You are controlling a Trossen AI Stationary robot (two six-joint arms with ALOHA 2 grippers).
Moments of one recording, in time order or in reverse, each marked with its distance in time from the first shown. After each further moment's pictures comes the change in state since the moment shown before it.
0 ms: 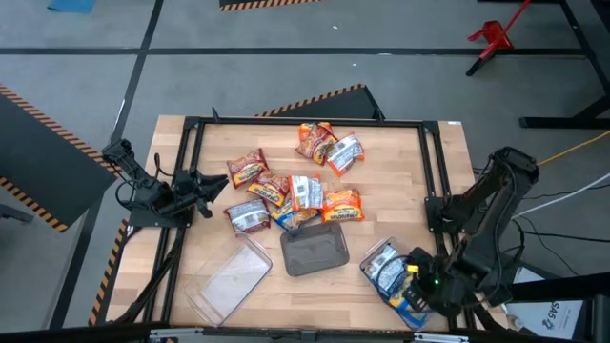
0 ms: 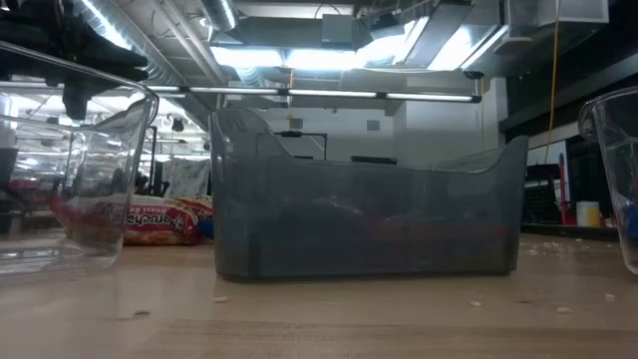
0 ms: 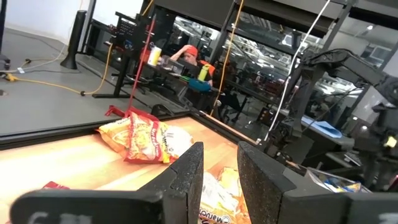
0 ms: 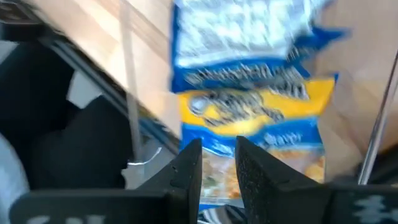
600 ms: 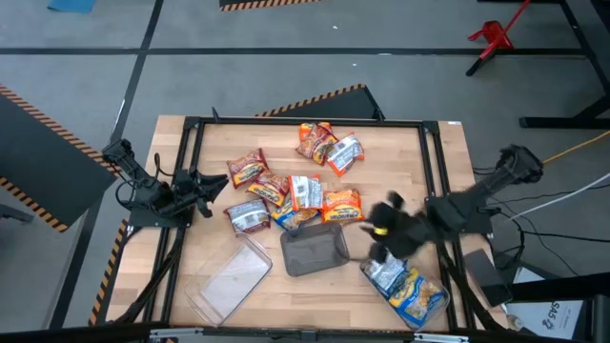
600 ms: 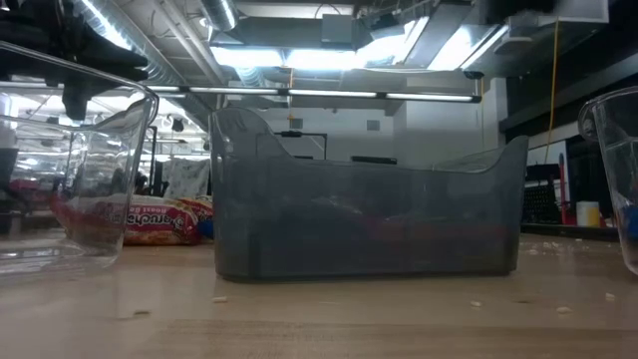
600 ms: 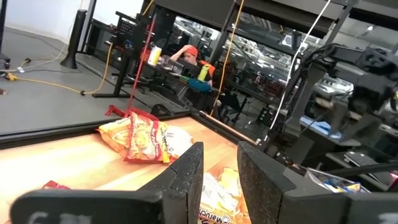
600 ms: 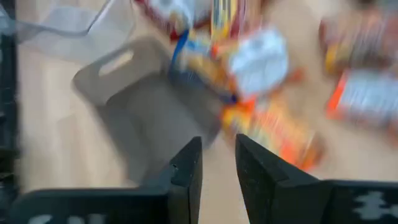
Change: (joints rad) left arm 0.000 0.000 0.000 0.000 -0.002 -0.003; right arm -0.493 -0.049 0.099 0.100 0.436 -1.174
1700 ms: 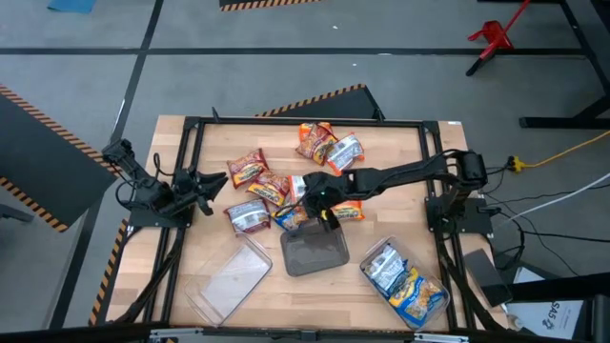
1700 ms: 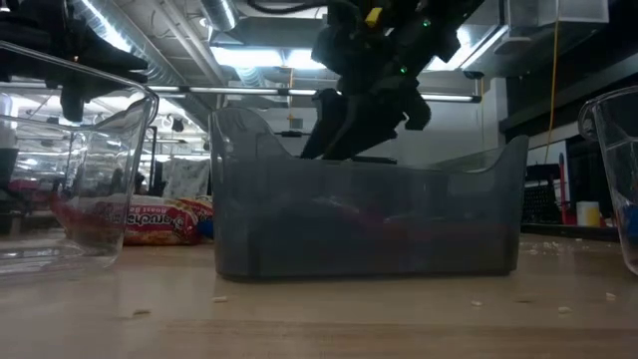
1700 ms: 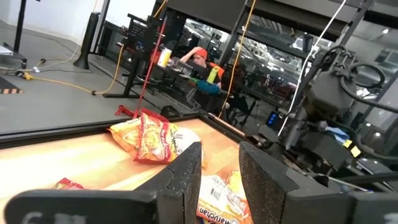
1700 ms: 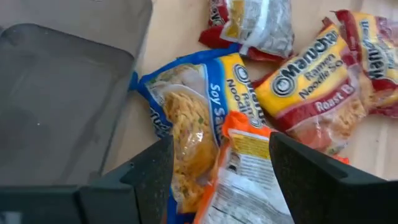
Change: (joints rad) left arm 0.000 0.000 0.000 0.002 -0.045 -0.004; right arm -0.506 0.493 0.017 0.590 -0.621 -1.204
